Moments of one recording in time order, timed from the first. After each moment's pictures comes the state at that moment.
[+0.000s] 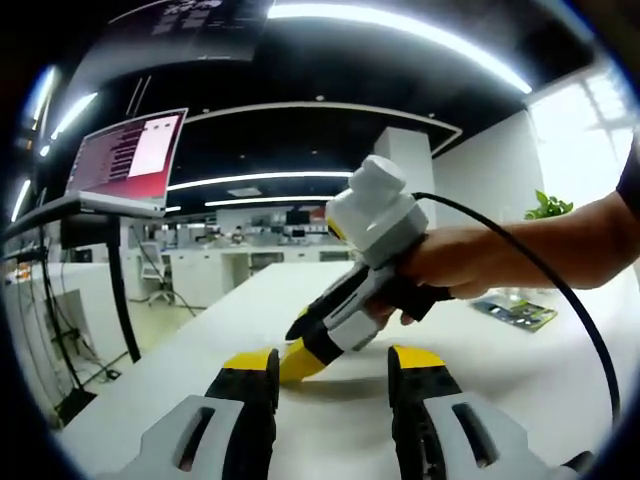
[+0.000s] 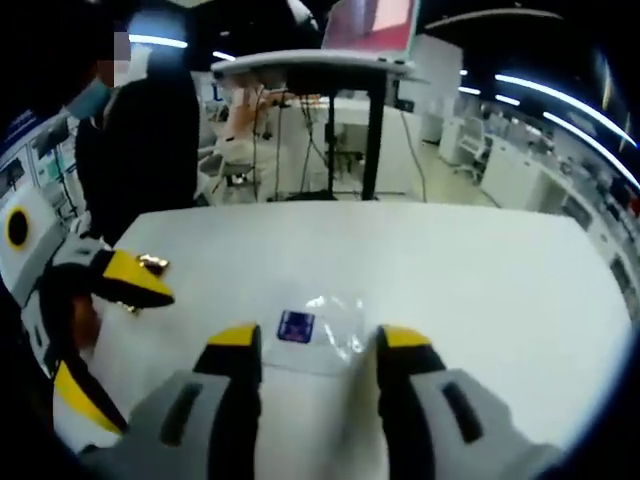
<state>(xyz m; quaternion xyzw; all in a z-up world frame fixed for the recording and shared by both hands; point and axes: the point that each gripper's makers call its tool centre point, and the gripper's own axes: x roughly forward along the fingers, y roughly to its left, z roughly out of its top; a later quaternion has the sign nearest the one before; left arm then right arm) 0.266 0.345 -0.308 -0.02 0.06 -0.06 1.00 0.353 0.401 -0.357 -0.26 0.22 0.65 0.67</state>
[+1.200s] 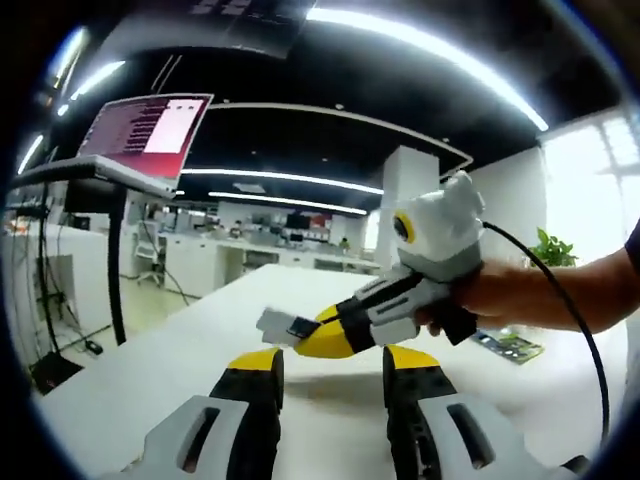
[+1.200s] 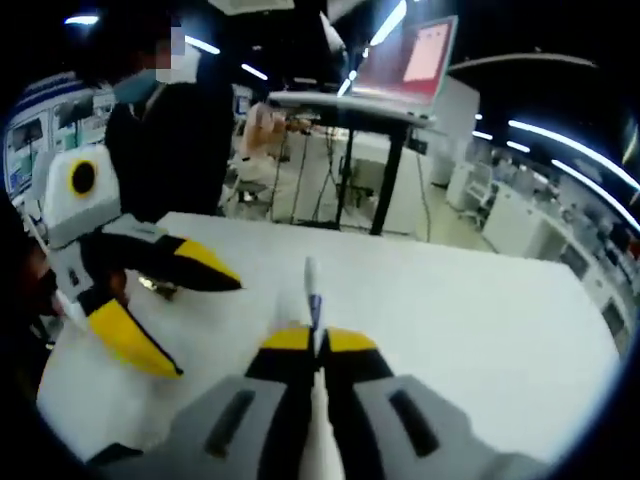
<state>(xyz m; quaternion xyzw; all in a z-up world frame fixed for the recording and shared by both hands) 0.265 0.352 -0.301 -0.11 0.03 -0.07 0.99 0.314 0.369 -0.316 -0.25 0.11 0.69 0.67</state>
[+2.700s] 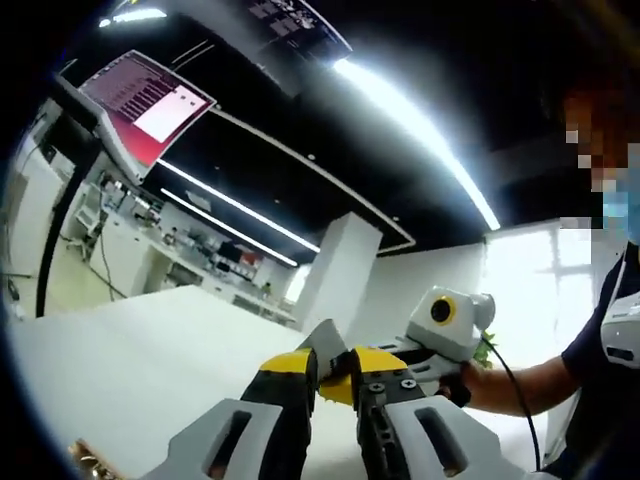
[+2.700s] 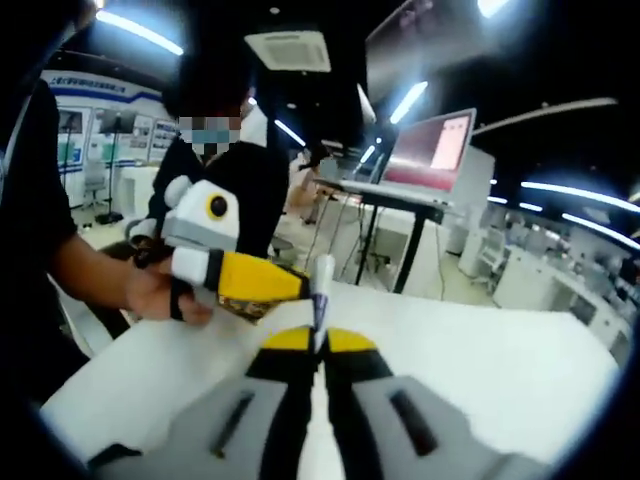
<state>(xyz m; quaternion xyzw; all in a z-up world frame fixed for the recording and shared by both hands) 0.245 0.319 -0.254 -0.25 -0.08 -0.24 0.93 0.252 0.319 -0.273 -0.17 -0.01 0.74 0.65</state>
